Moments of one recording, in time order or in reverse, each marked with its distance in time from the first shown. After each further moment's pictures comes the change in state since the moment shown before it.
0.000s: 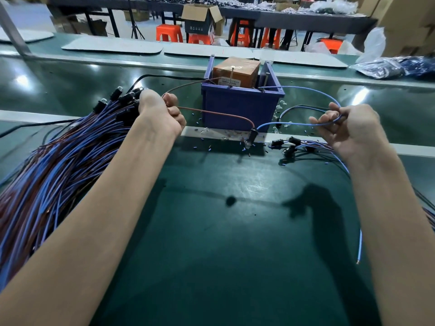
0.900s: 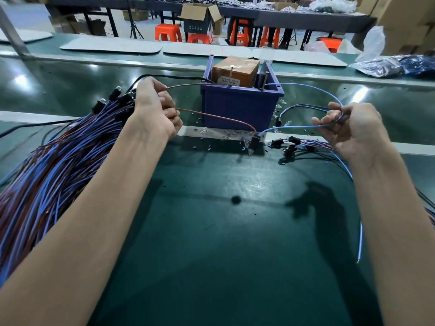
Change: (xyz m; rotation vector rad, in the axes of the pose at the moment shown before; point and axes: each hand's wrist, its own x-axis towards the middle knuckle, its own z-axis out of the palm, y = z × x) left_hand -0.008 0.007 -0.002 0.189 -0.030 -0.006; right_hand 0.003 -0.001 -0.005 -0.037 0.003 -0.013
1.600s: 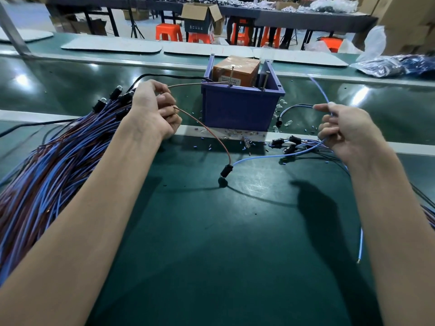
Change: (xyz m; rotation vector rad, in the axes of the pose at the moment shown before) left_hand 0.004 0.002 -0.009 -0.008 -0.127 0.017; right_hand -0.001 0.007 0.003 -0.221 -0.073 0.013
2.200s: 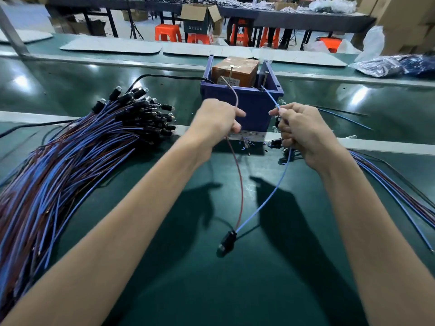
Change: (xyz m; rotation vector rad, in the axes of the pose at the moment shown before) left_hand -0.014 -0.059 0.049 0.885 -0.180 0.316; right_hand -0.008 0.029 0.038 -0.418 -0.208 -0.158
